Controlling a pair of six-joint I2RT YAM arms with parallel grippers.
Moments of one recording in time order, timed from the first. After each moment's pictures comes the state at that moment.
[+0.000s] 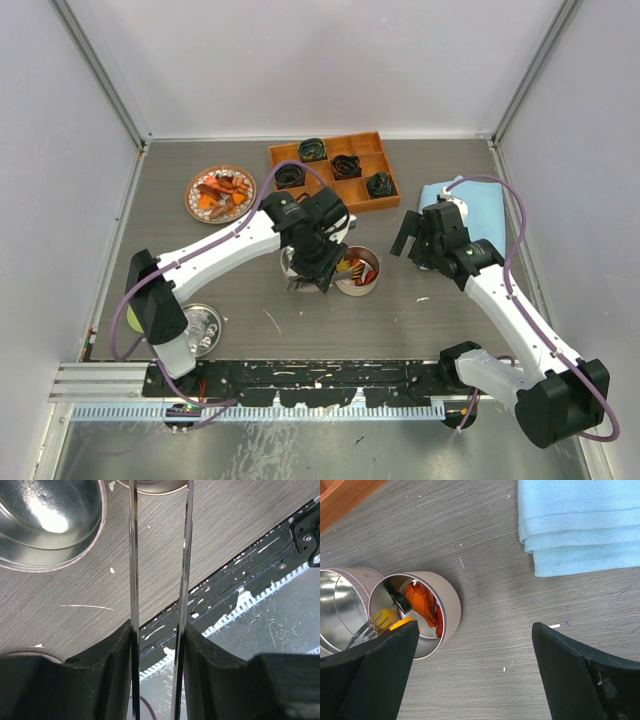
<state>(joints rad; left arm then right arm) -0.95 1.73 1.67 -1.17 0.16 -0.35 0.33 1.02 0.87 -0.70 0.16 0.63</state>
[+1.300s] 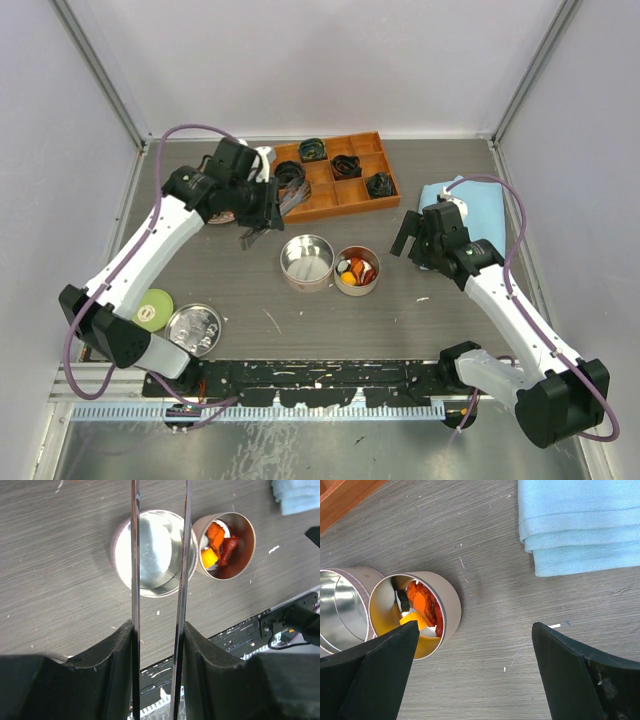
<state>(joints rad) -0.57 1.48 1.62 -1.04 0.15 -0.39 0.33 1.02 0.87 -0.70 0.16 0.63</state>
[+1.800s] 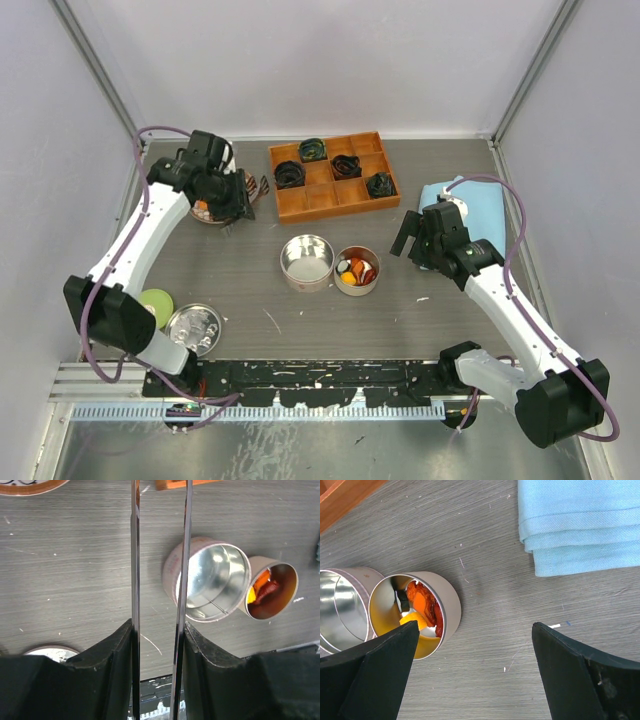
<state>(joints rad) -0.32 1.51 1.57 -1.04 0.13 -0.43 0.33 1.02 0.87 -0.70 0.16 0.63</state>
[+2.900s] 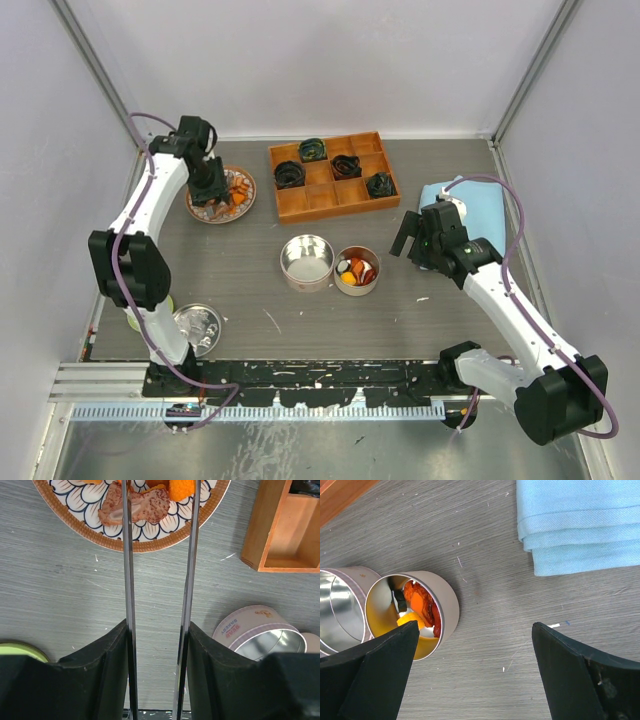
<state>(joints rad) -0.13 1.82 1.75 -1.07 -0.01 -0.40 0.33 1.04 0.87 -0.70 0.16 0.63</state>
